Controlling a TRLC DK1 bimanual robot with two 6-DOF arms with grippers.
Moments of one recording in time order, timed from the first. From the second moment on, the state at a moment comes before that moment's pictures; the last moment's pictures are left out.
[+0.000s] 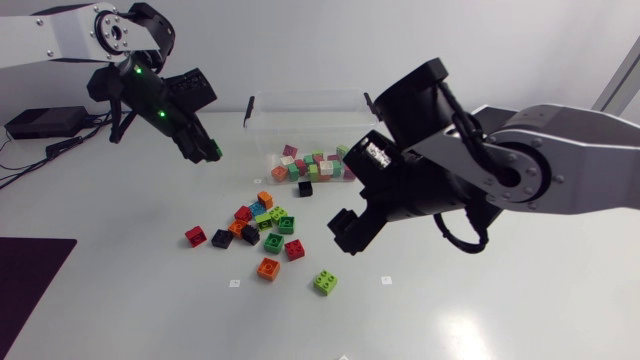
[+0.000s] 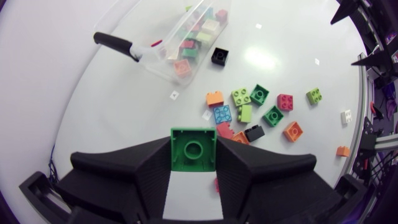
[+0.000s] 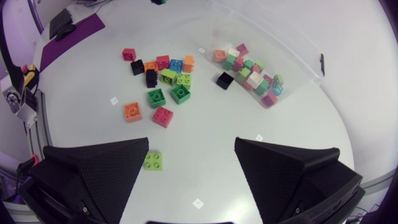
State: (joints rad) left arm -0.15 1.86 1.65 -0.95 0.20 0.84; right arm 0.70 1.44 1.01 -0.46 0.01 -0.17
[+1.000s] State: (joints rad) left arm -0.32 2.01 1.95 -0.72 0.24 0.42; right arm 0.81 1.86 1.04 -0.45 0.01 -0.19
